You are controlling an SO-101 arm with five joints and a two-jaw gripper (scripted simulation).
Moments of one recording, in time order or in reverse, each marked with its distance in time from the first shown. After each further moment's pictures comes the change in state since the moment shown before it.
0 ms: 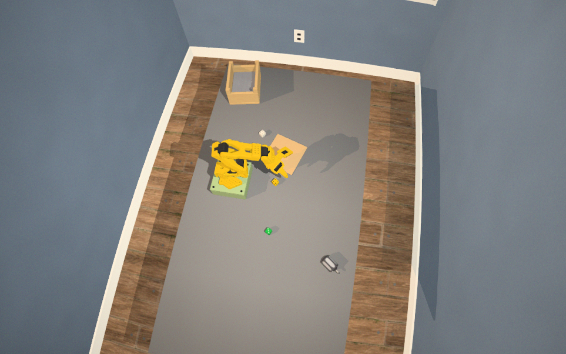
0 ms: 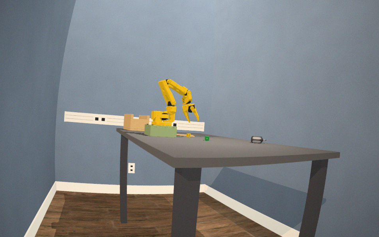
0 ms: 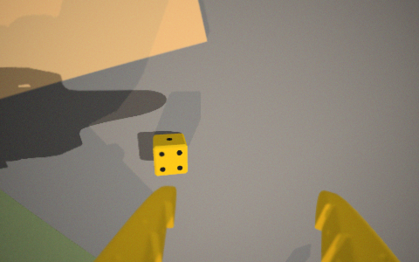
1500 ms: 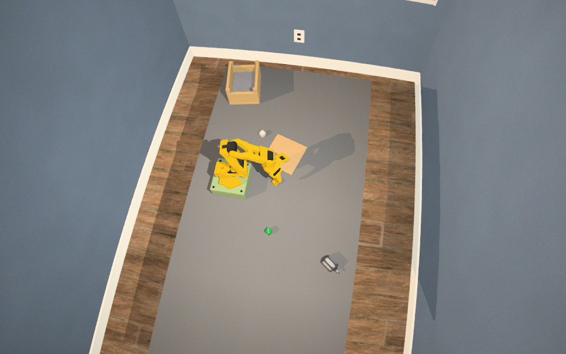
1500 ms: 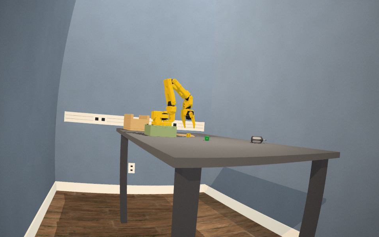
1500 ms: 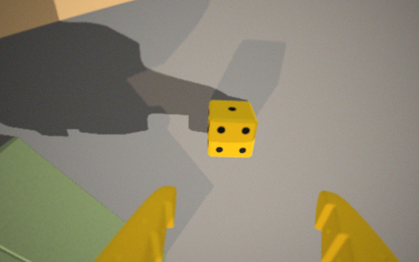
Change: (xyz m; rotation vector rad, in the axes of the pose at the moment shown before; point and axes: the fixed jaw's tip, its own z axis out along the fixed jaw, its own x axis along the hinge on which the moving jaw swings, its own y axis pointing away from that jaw) arm 0.027 0.024 0.023 -0.194 0.194 -0.004
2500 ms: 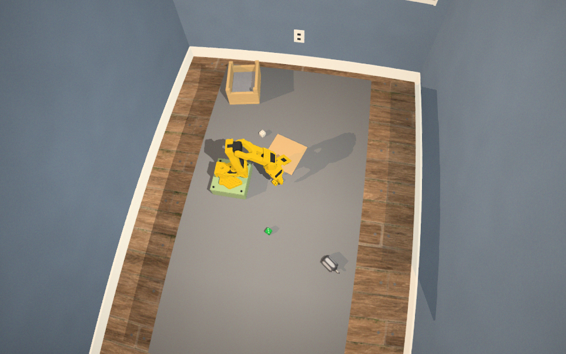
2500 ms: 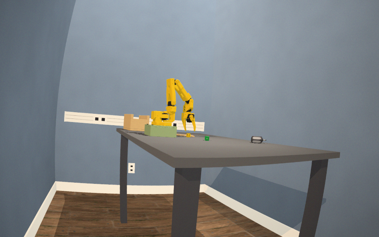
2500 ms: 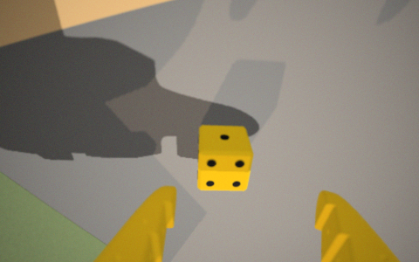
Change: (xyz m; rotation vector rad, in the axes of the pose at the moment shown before) arm -0.004 -0.004 0.017 0.005 -0.005 0.000
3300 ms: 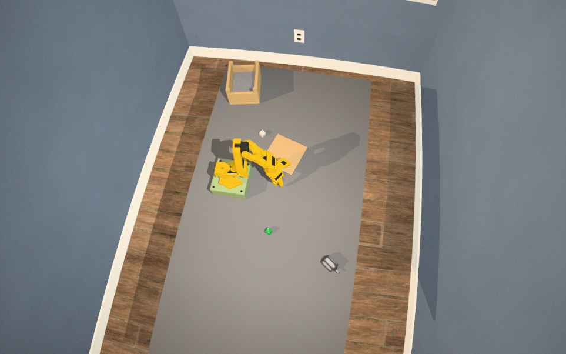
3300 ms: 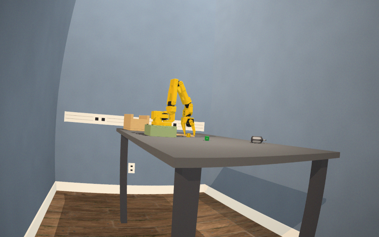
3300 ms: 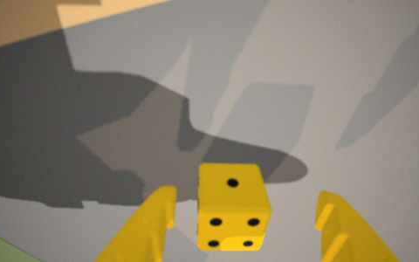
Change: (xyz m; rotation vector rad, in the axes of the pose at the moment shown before) arm 0.001 0.001 0.025 0.003 -0.002 0.000
